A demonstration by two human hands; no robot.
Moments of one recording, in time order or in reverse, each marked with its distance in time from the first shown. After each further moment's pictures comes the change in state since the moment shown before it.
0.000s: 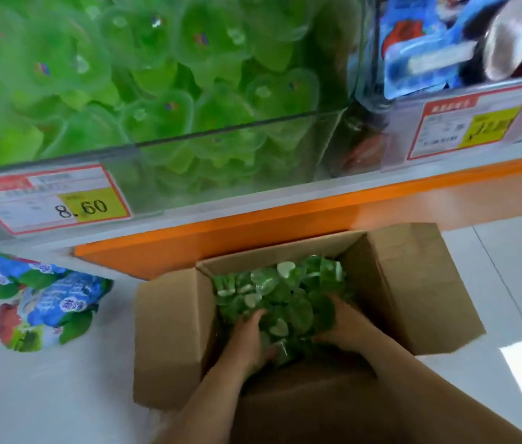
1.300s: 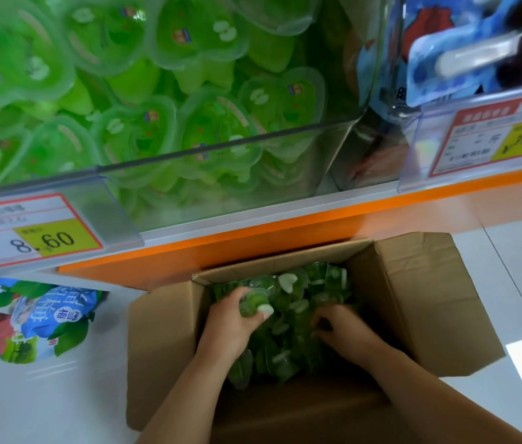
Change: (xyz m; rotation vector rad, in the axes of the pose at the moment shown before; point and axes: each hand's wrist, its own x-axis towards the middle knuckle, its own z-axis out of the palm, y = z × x) left_hand 0.005 0.010 -0.045 -0.096 0.288 0.139; right_hand 0.037 0.025 0.010 -0.054 0.005 -0.073
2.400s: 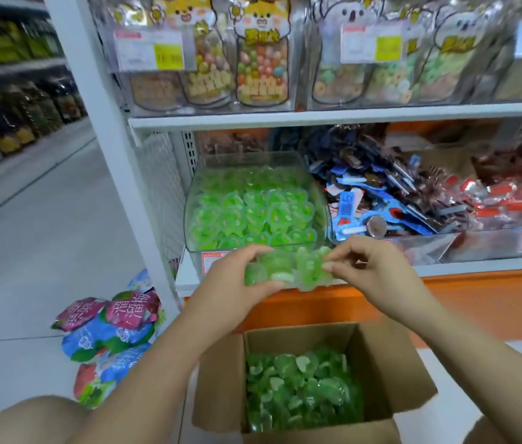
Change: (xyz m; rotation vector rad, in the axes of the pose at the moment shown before) left_hand -0.235 0.131 -0.172 -0.002 0.414 0.678; right_hand -0.232 -0.186 -0.135 0.125 0.708 -0.765
